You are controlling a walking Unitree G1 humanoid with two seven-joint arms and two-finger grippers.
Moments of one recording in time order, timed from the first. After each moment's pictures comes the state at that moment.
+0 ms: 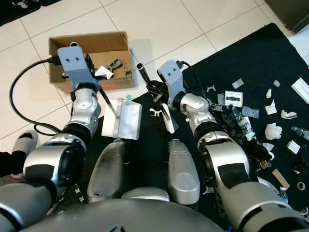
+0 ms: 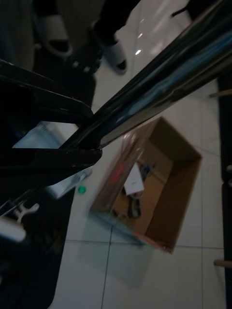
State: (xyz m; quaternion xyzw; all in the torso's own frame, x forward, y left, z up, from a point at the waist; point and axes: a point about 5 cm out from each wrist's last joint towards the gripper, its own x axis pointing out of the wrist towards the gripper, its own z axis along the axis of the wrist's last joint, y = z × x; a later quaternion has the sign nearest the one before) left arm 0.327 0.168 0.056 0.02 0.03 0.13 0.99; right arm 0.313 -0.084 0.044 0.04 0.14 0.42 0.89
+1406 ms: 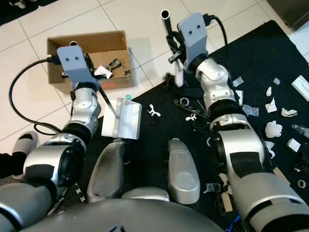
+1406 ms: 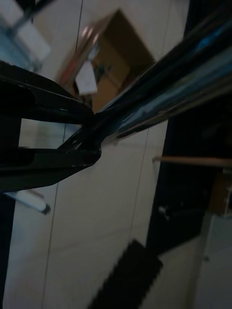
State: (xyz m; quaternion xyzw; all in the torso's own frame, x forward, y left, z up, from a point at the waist) left arm 0.327 0.167 0.057 0.02 0.03 0.13 0.99; right arm 0.366 -0.134 0.126 -0.12 -0.02 0.26 0.96
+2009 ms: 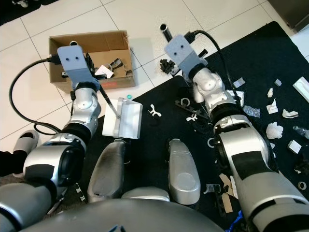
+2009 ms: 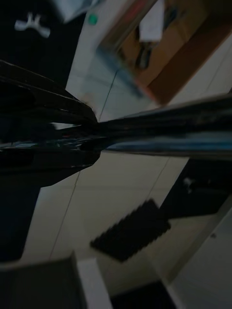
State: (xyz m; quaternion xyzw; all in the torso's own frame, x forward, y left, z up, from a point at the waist) left arm 0.327 0.167 0.057 0.02 0.03 0.13 0.99; right arm 0.359 -0.144 0.097 -0.32 0.02 0.21 0.92
